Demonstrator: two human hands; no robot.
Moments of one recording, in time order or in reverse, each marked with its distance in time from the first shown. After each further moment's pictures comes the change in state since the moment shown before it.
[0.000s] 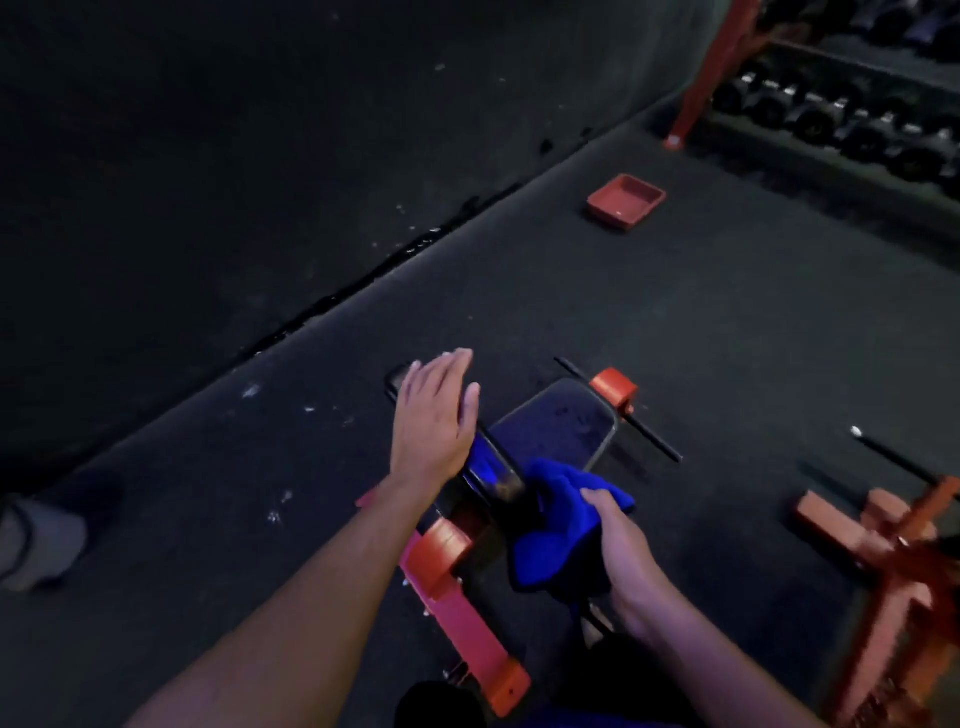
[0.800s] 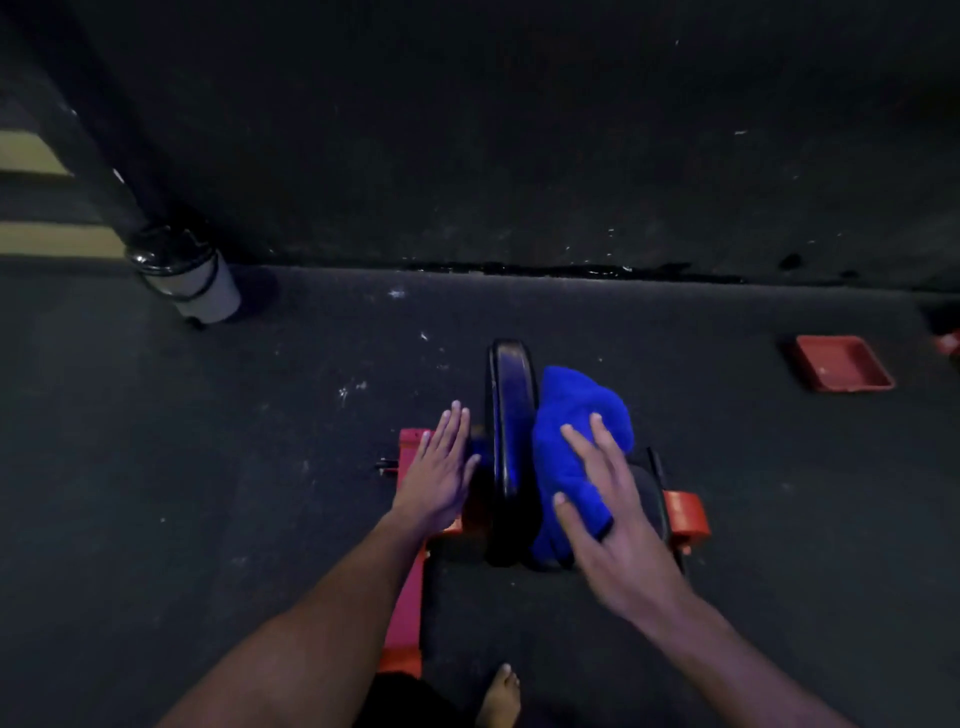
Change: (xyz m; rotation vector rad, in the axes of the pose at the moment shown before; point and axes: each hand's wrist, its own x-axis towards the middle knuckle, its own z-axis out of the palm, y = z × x) left_hand -0.116 -0.011 0.072 -0.001 -0.186 -0.620; right_hand 0.022 -0.100 -0.002 -1.106 -0.753 -1.118
